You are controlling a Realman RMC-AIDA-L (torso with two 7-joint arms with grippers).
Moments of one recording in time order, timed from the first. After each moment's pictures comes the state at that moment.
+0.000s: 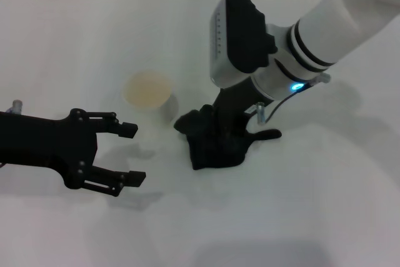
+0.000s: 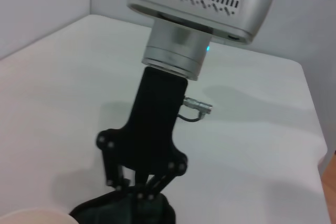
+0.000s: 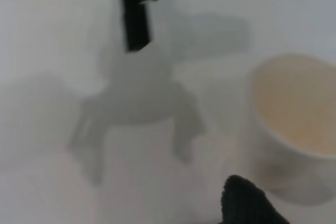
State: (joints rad) left arm -0.38 -2.01 1.01 1.12 1.97 1.80 -1.60; right arm 0.96 2.01 -1.82 -0.83 -2.06 -1.08 1.98
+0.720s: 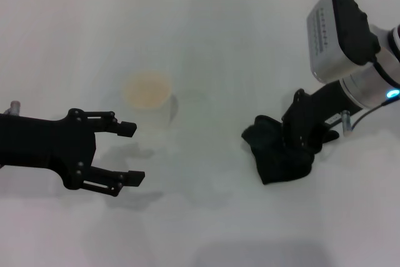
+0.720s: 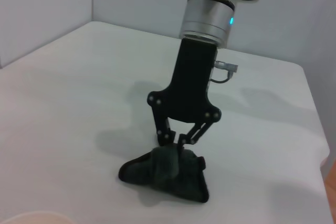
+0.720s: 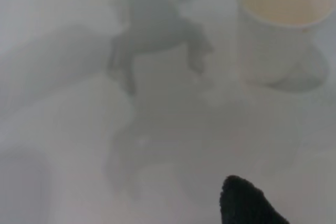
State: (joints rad) left arm -0.37 -2.02 1.00 1.12 1.97 1.80 -1.57; right arm 0.71 2.01 -1.45 -1.04 -2.26 -1.43 1.86
